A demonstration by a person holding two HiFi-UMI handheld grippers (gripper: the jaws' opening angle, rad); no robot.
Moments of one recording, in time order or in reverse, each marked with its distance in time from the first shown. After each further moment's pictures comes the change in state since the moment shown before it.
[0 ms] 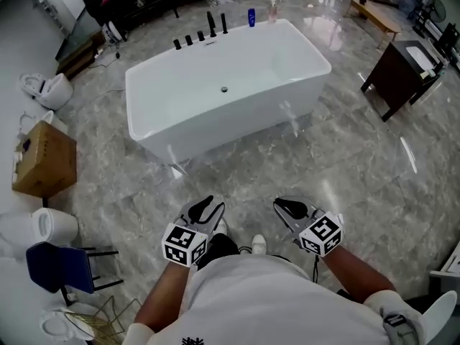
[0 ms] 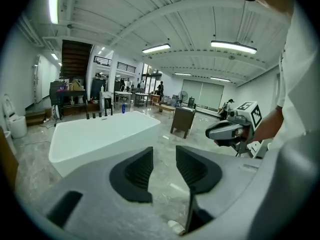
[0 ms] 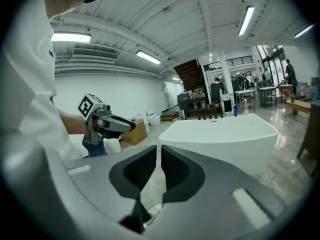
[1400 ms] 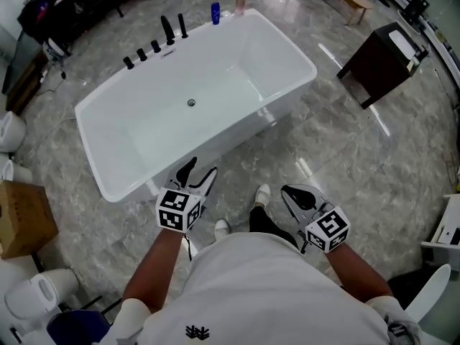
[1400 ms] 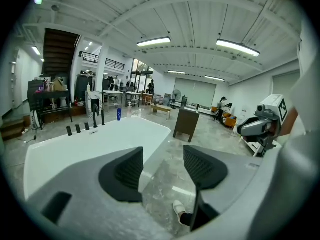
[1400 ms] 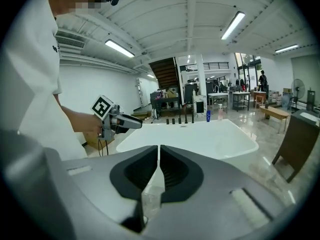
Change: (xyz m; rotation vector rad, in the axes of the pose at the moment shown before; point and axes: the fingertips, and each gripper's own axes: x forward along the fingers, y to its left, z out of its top) left arm 0.285 0.288 0.172 0.061 0.034 -0.131; right arm 0.174 -0.253 0.130 0.056 0.045 -0.318
